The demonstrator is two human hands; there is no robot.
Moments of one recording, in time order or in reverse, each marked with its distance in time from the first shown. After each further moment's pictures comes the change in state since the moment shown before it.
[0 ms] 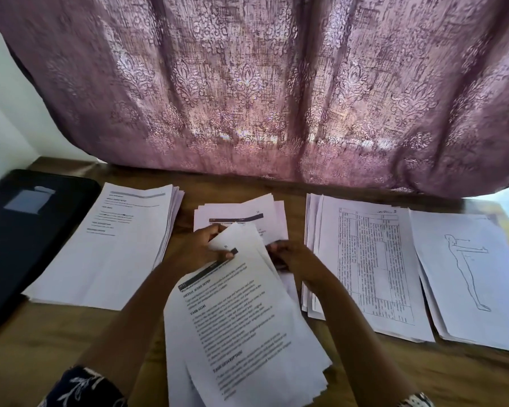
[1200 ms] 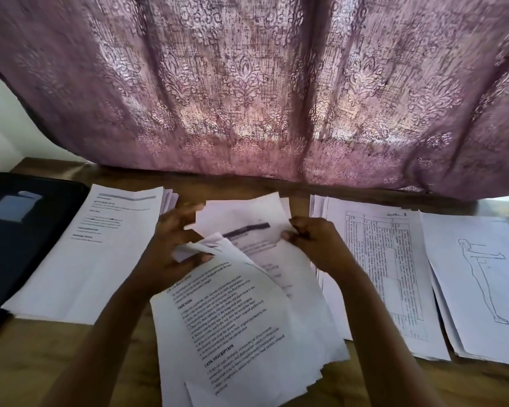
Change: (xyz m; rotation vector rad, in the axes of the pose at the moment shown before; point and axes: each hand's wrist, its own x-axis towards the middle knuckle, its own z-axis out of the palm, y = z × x) left_hand -0.024 0.004 -0.036 0.117 0.343 0.525; right_hand 0.010 -0.034 -0.037 -0.428 0.190 -0.394
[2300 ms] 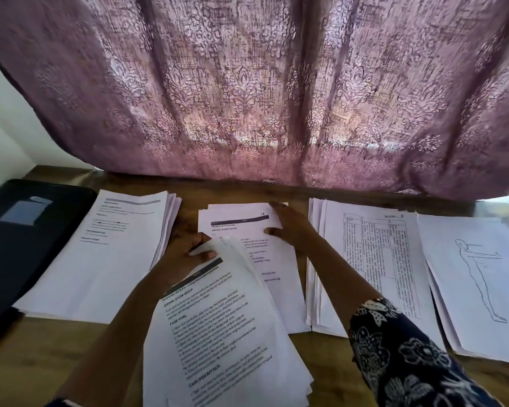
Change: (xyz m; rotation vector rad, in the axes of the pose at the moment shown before) left_hand 0.003 -0.032 0.031 -0.202 -0.213 -0.505; right_hand 0.081 0.056 0.037 -0.465 -0.156 0.073
